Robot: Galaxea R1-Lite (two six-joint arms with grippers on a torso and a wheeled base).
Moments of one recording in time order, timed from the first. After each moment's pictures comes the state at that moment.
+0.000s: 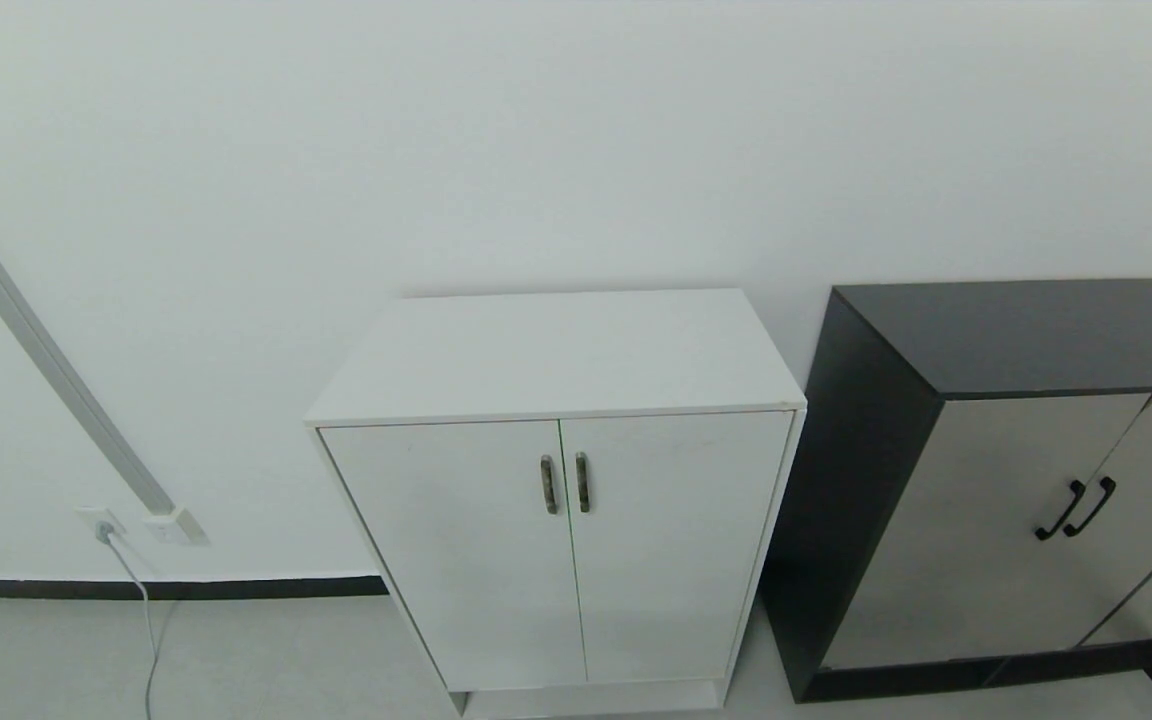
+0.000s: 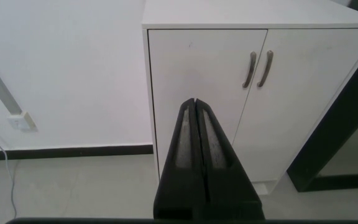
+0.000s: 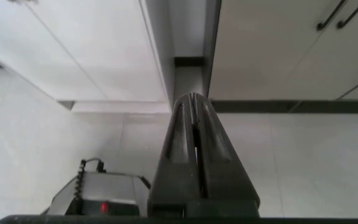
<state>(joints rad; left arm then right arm) 0.00 0.00 0.00 0.00 0.01 -0.02 0.07 0.58 0.00 -0.15 0.04 0.02</state>
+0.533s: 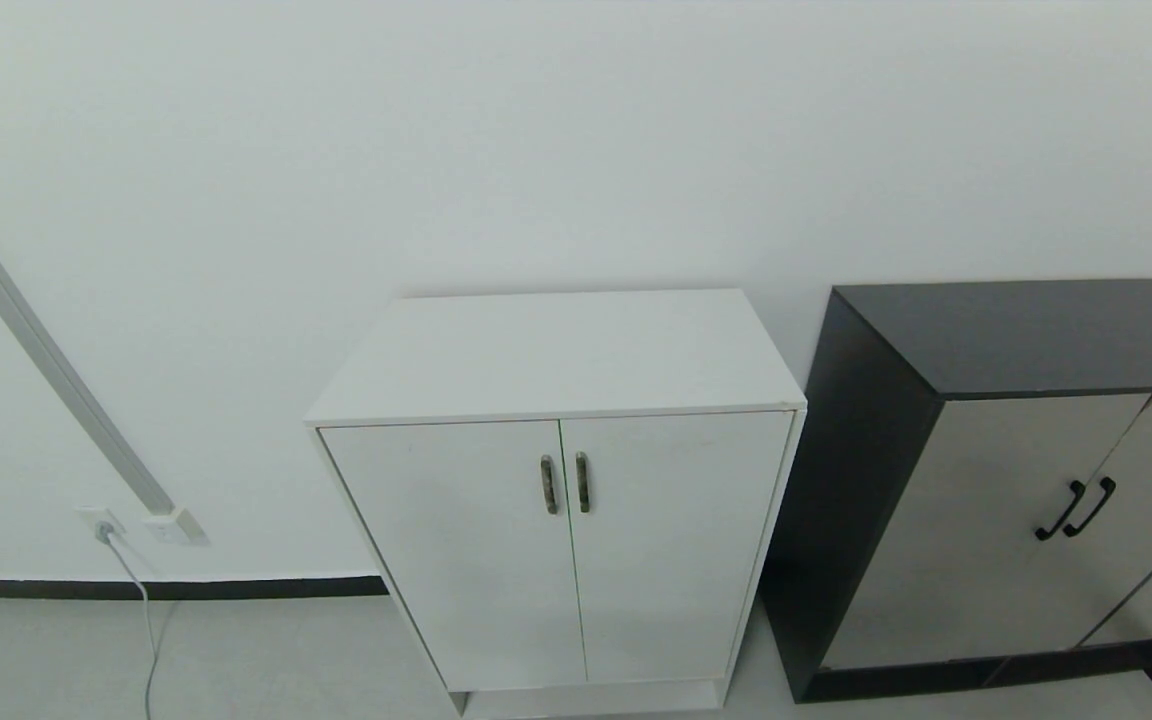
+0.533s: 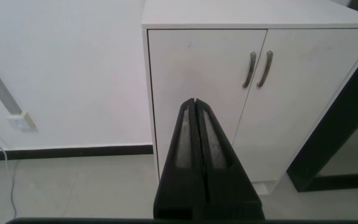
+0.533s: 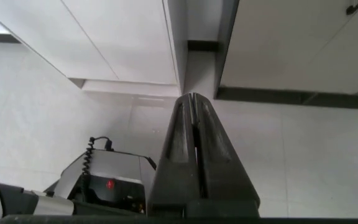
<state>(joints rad) 0.00 0.00 0.00 0.00 0.01 -0.02 0.13 0.51 0.00 -0.02 0.05 0.01</state>
